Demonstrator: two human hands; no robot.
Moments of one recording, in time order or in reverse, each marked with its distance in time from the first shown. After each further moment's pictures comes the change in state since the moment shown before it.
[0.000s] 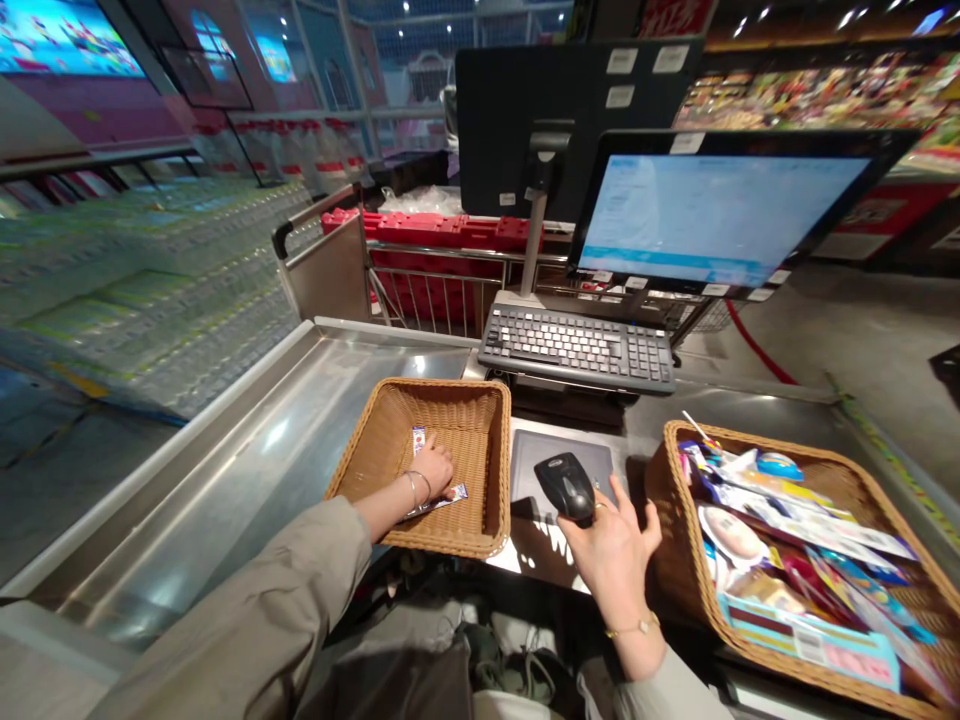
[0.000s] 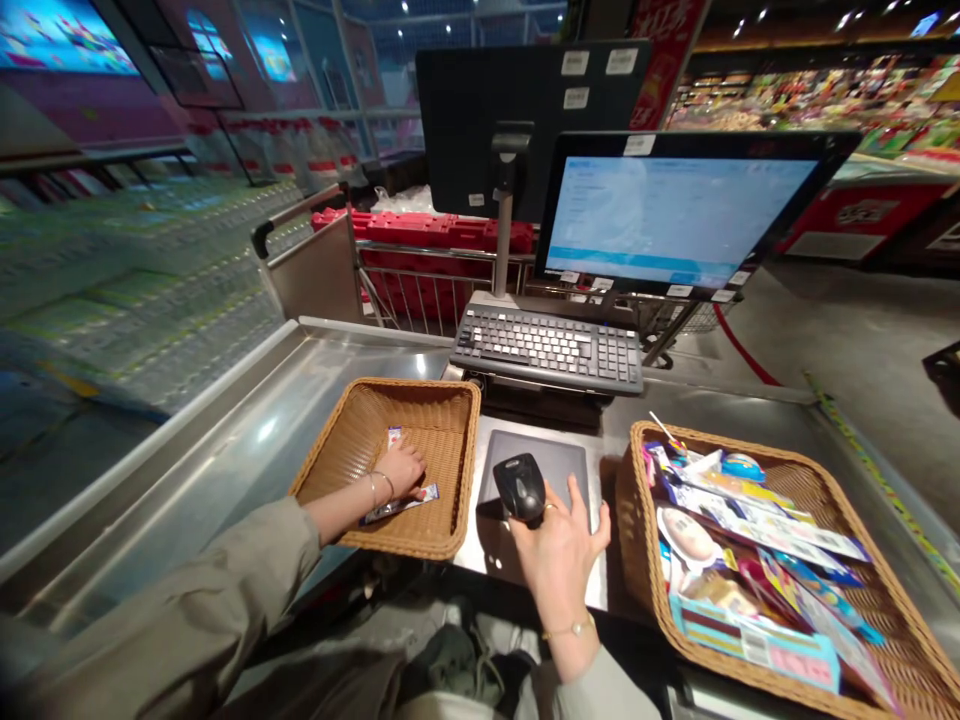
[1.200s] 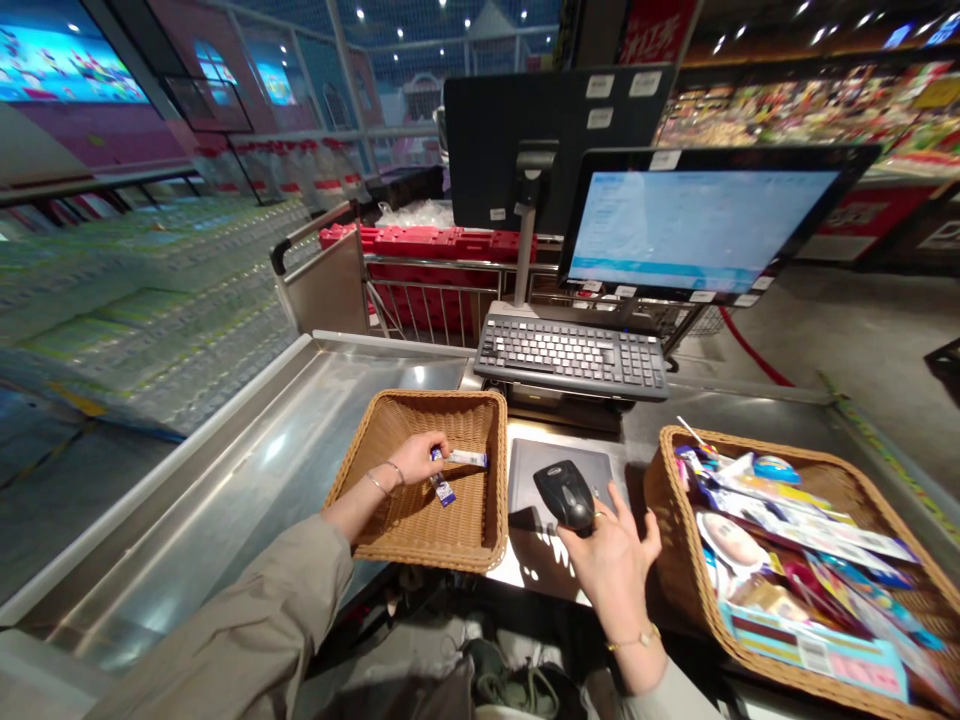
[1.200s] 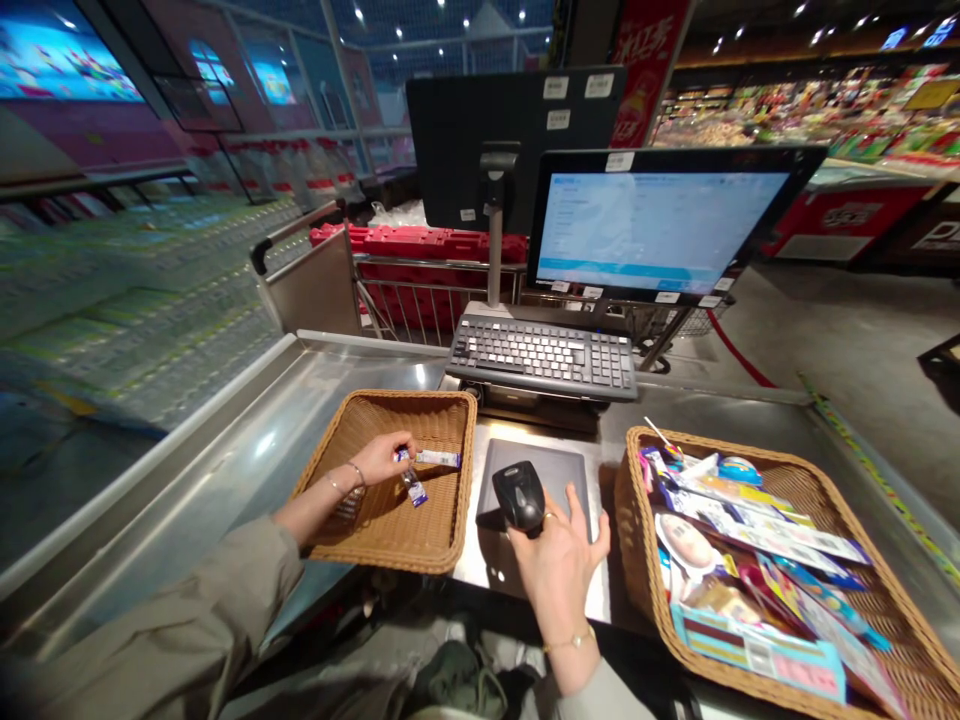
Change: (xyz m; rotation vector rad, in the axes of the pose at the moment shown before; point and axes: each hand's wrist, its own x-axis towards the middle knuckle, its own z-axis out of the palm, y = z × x) left_hand 0.000 -0.043 -0.051 -0.568 0.055 -0.186; right_hand -0.001 0.003 0.002 0.033 0.012 0.012
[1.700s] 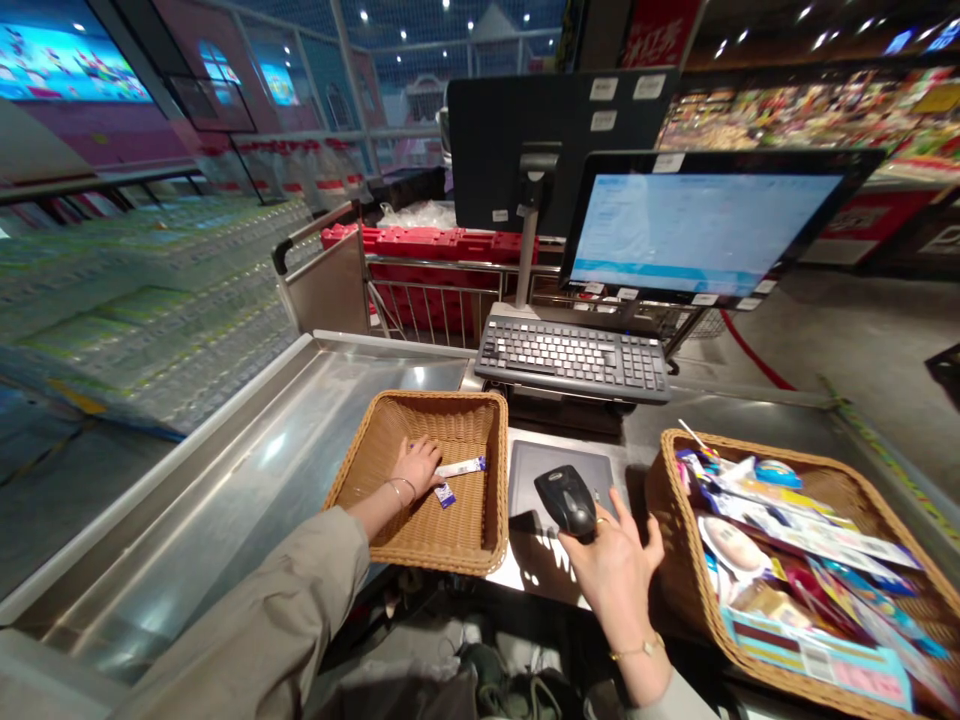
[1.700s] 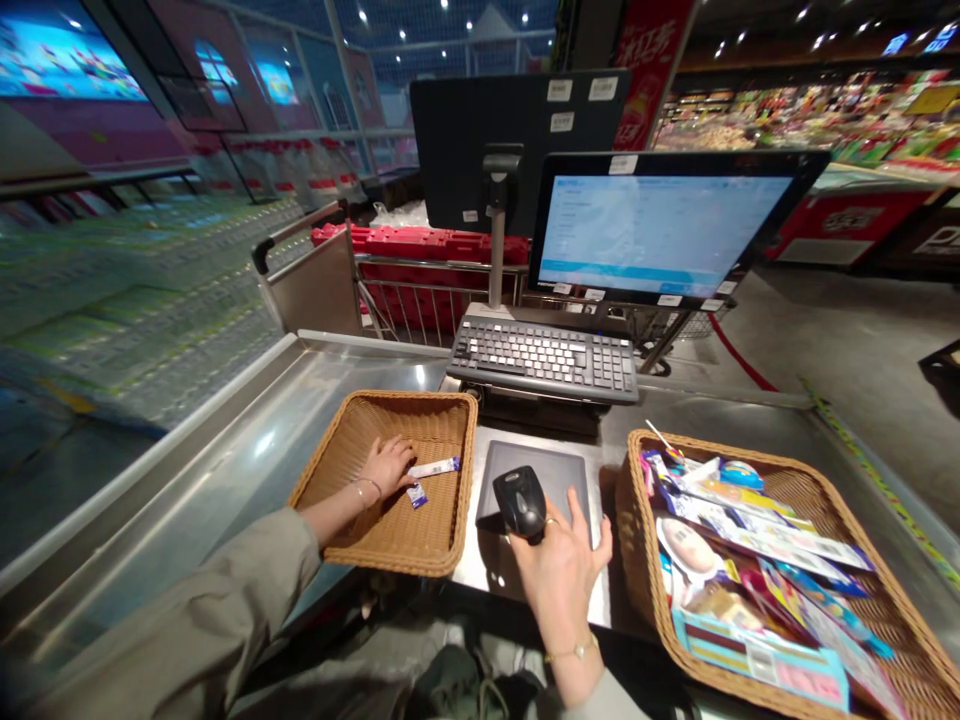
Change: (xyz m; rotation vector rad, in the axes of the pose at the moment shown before) left_hand -0.004 -0.027 0.058 0.308 0.041 -0.094; right_hand -0.001 0.002 0.000 -0.018 0.008 -0.018
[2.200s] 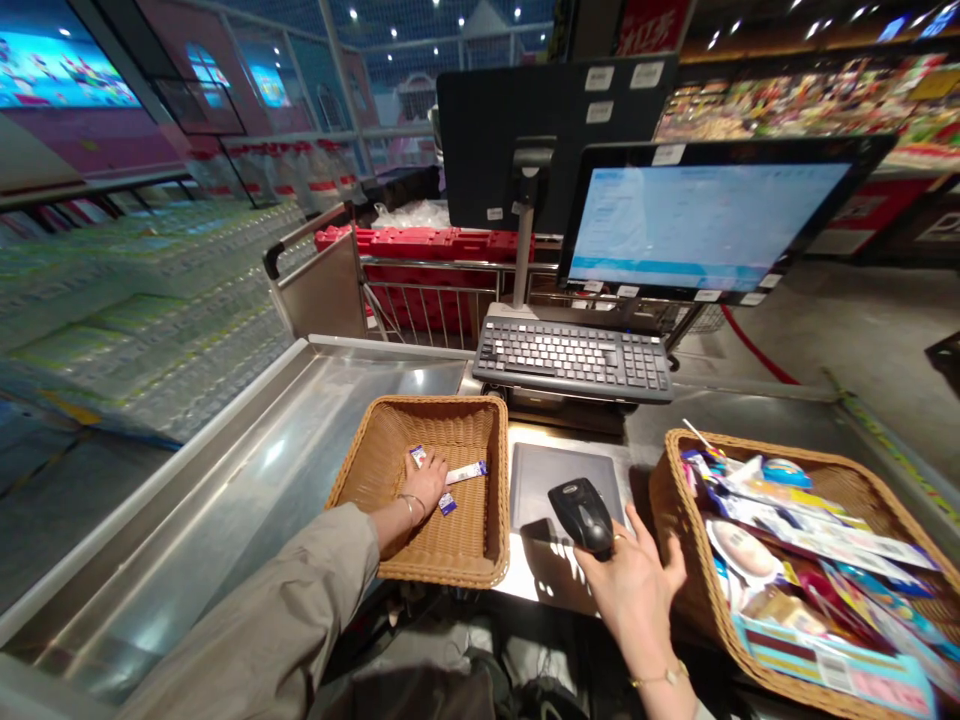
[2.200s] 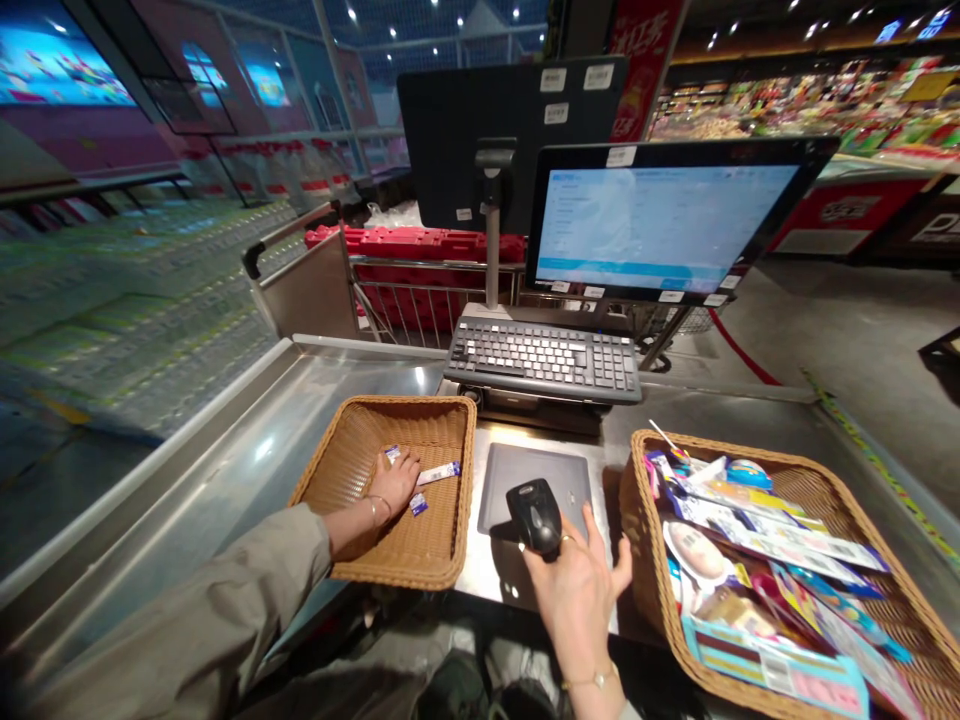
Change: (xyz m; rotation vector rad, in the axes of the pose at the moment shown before) left_hand 0.002 0.022 0.025 0.094 -0.054 0.006; right_hand -0.010 0.017 0.006 -0.042 -0.012 0.059
